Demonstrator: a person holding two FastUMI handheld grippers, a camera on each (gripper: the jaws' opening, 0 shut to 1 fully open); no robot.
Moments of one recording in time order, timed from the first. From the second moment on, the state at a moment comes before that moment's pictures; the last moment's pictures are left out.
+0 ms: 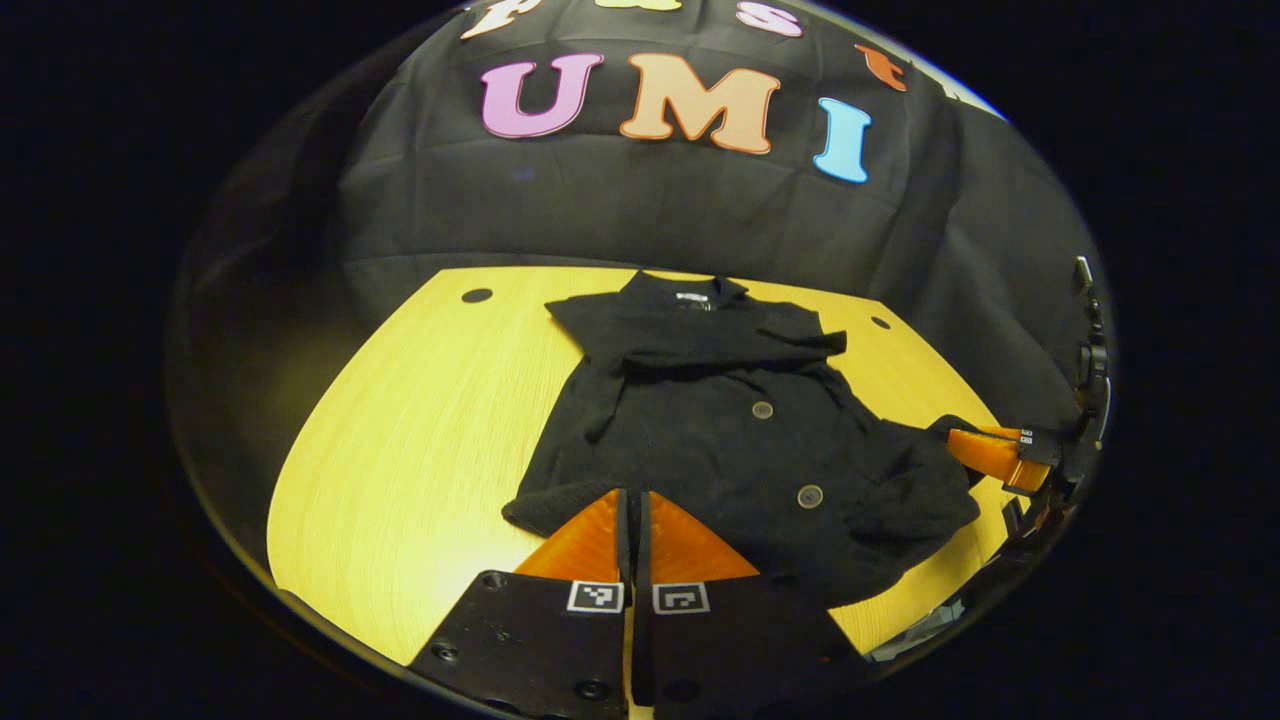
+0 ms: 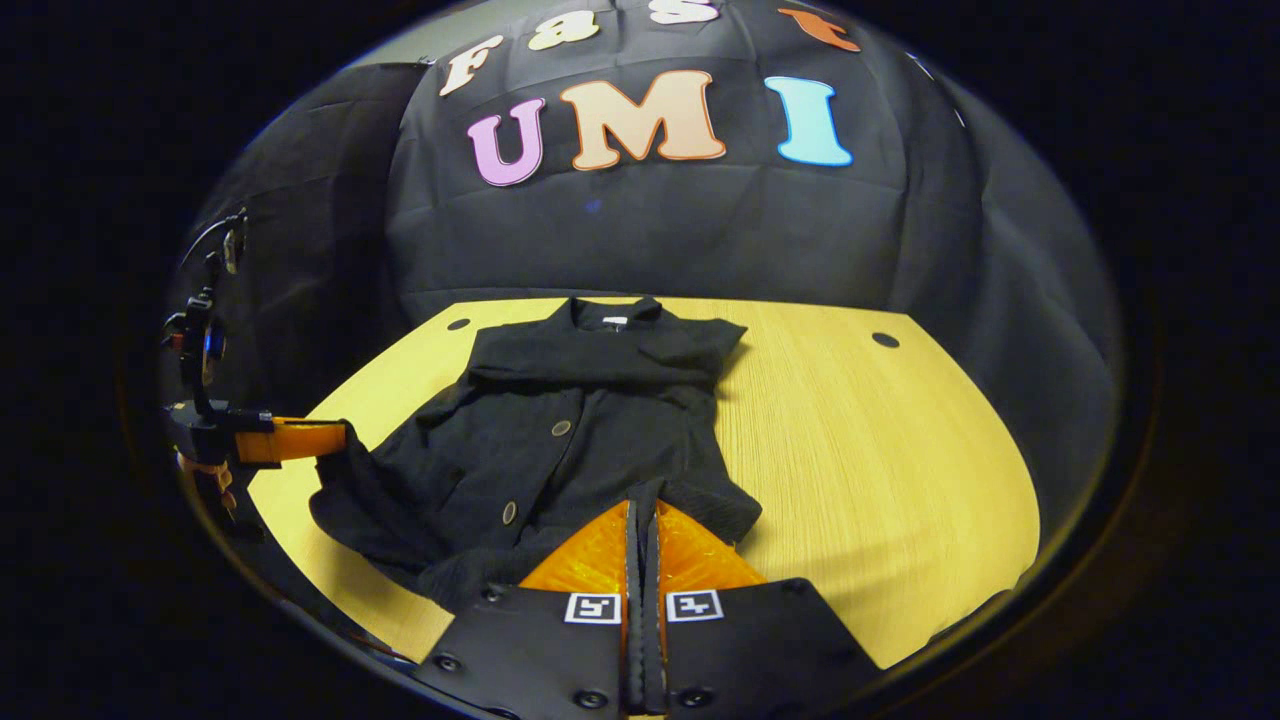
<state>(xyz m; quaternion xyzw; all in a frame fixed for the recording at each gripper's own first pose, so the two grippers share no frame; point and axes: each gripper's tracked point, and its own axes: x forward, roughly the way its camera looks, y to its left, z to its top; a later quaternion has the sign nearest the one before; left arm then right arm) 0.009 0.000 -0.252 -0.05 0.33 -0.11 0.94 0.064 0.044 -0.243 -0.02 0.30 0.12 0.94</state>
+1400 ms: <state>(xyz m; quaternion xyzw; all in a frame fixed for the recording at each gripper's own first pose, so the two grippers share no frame) 0.238 0.006 -0.171 -0.10 0.19 -0.02 0.98 0.299 0.046 -0.142 0.02 0.21 0.12 0.97</state>
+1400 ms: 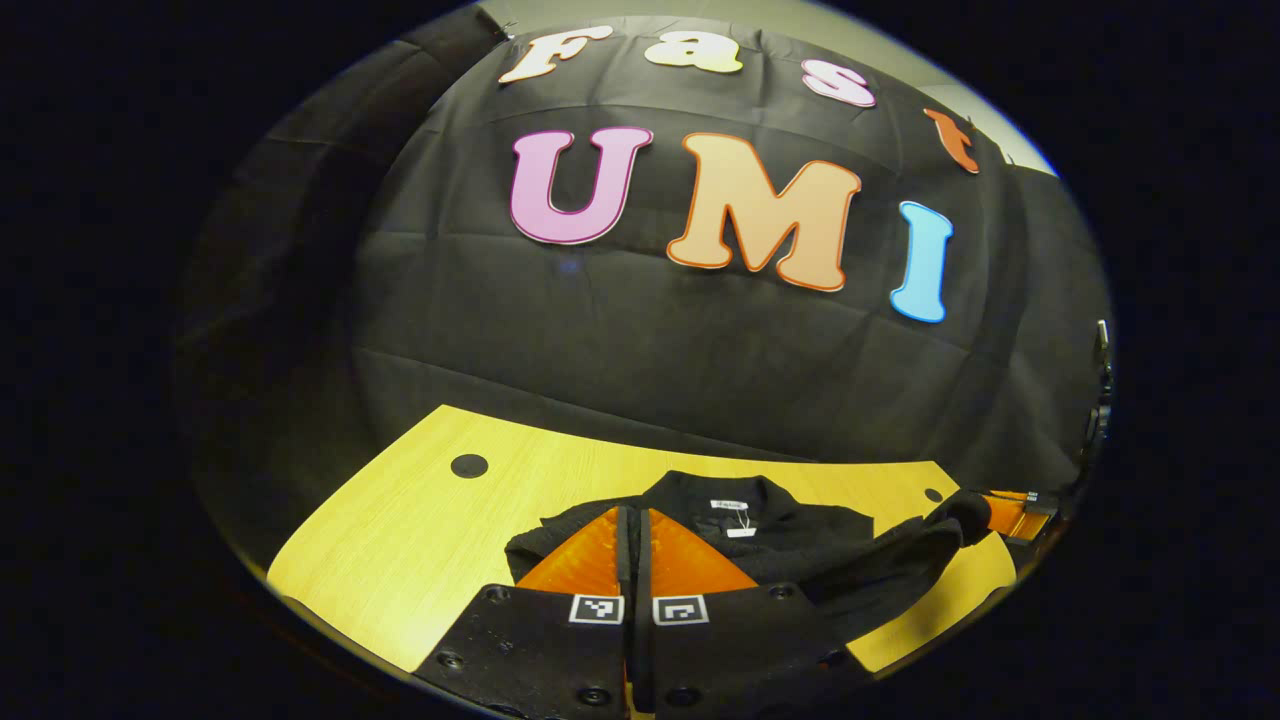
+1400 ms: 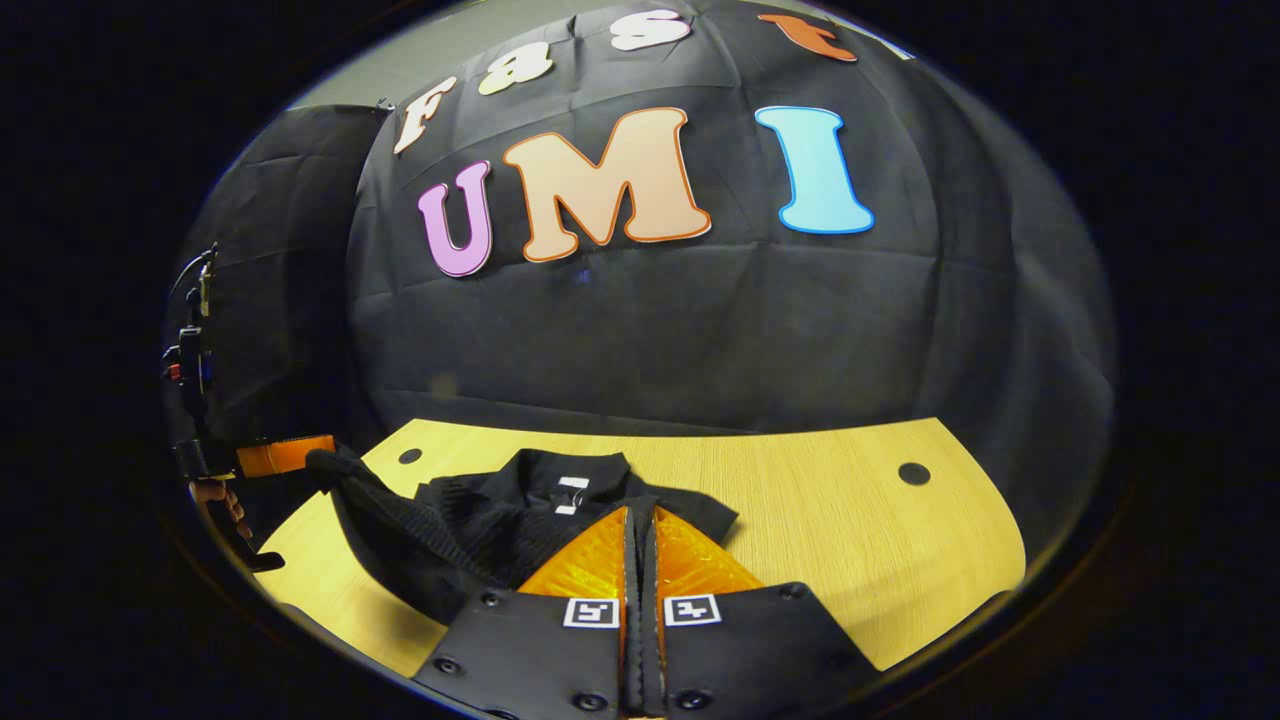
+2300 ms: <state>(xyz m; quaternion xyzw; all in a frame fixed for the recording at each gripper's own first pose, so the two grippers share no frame) 0.329 0.007 -0.274 -0.04 0.24 0.03 0.97 0.423 0.054 -0.235 0.07 0.28 0.13 0.95</state>
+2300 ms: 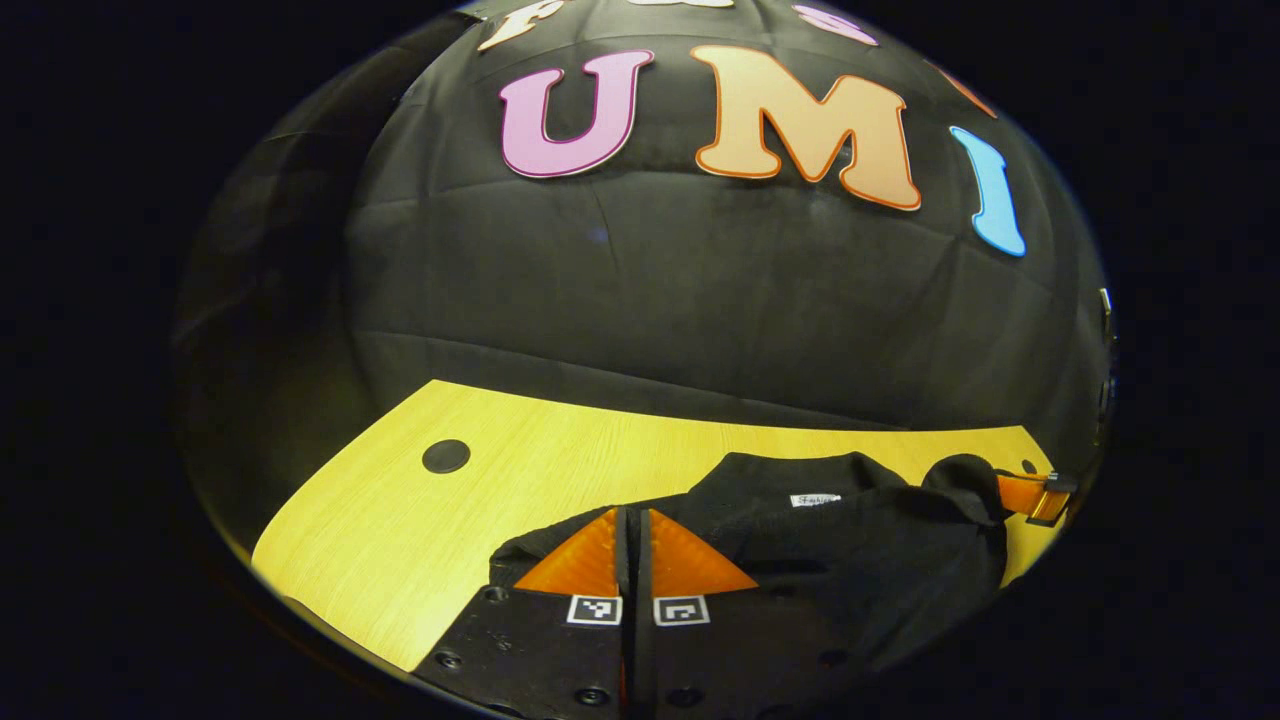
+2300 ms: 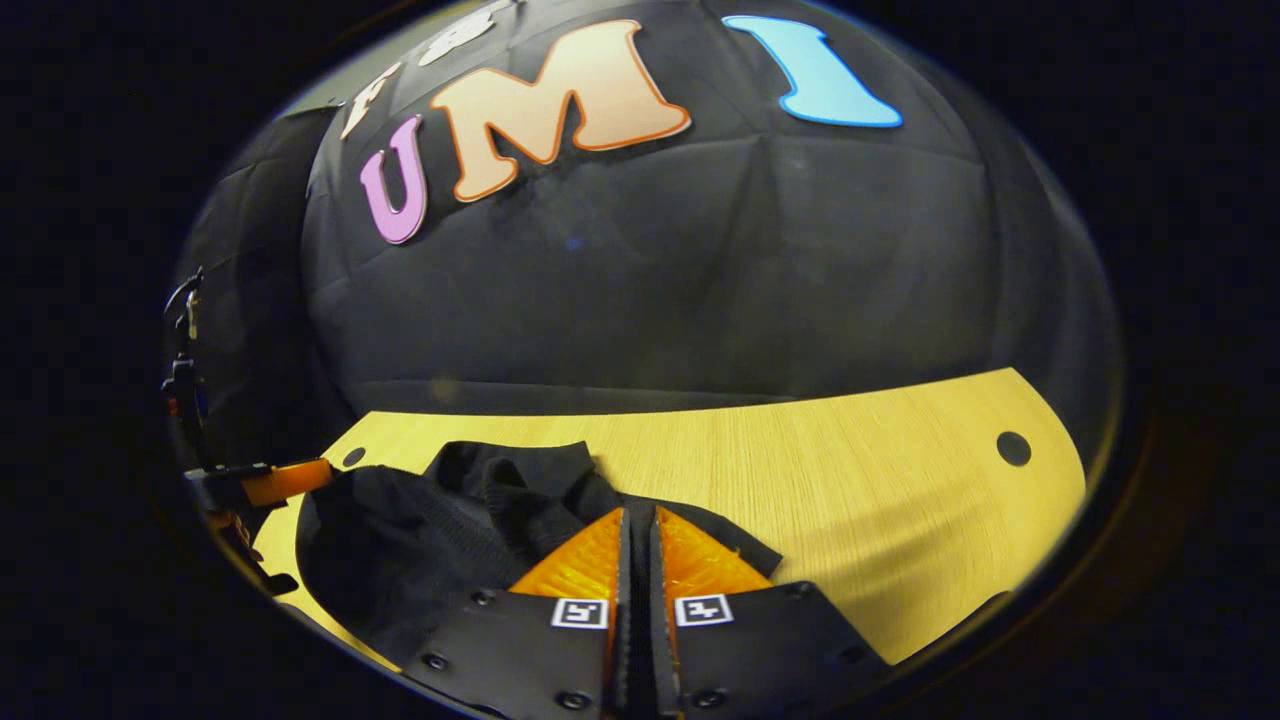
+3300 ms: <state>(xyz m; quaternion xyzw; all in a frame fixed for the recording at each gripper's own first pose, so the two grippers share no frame) 0.288 0.019 -0.196 -0.06 0.20 0.05 0.98 0.377 0.058 -0.144 0.08 0.19 0.15 0.97</state>
